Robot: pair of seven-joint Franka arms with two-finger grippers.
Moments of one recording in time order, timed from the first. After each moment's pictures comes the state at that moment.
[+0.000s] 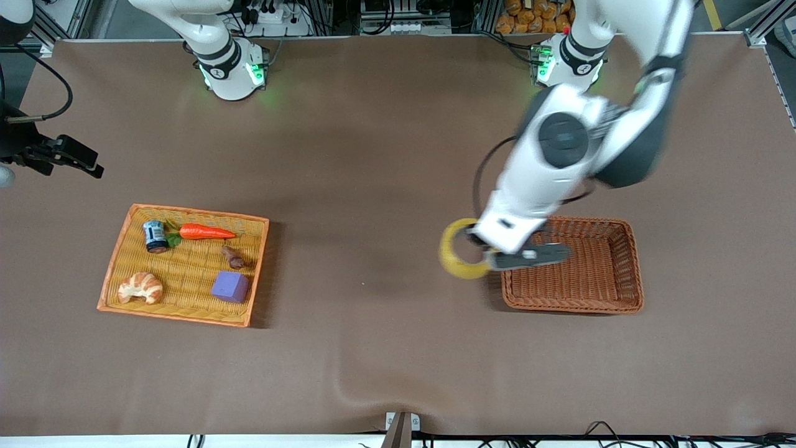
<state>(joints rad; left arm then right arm) -0.38 0.41 -0.08 -1.39 0.03 1.86 -0.59 -0.04 -0.07 -0.03 -1.73 0.02 1.66 0.01</state>
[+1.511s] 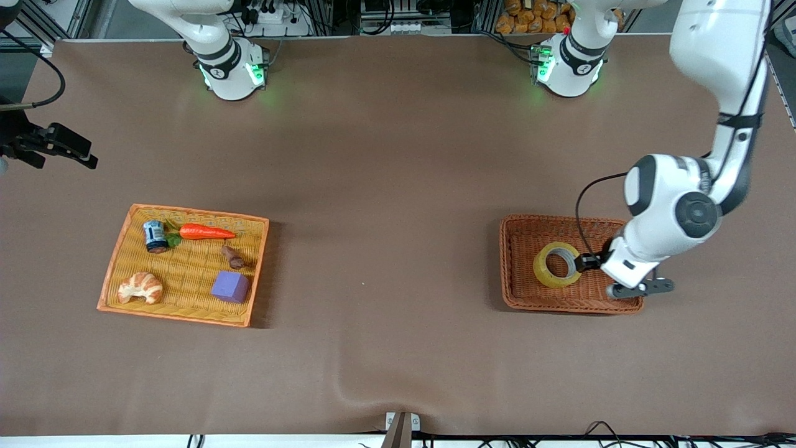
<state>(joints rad) -0.04 0.42 -0.08 -1.77 0.03 2.20 -0.23 -0.04 -0.07 -0.02 -1.67 0.02 1.60 -0.03</state>
